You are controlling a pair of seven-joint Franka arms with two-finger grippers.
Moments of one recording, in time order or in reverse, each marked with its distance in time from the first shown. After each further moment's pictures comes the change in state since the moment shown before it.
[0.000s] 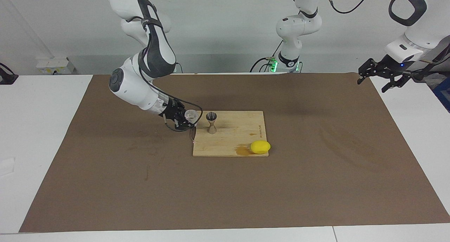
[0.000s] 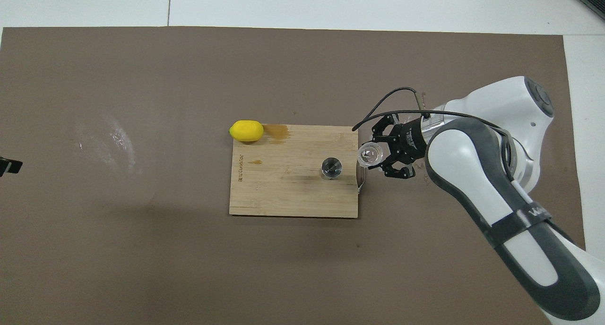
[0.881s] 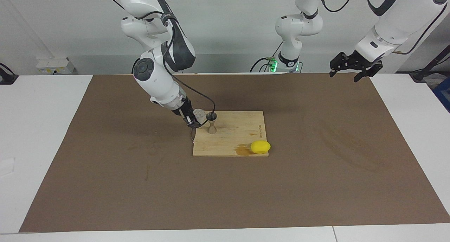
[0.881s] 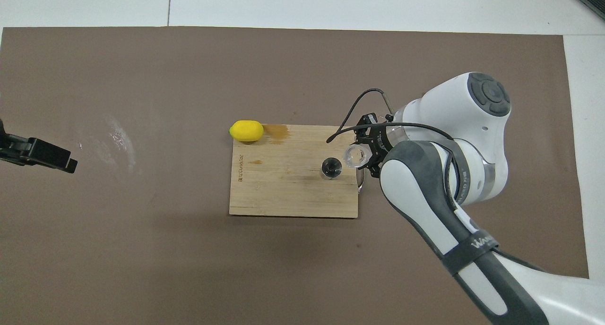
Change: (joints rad) left arm -0.177 0.032 -0.007 0.122 0.002 -0.191 -0.419; right arm 0.102 0.016 0.000 0.065 -0.252 0.023 0.158
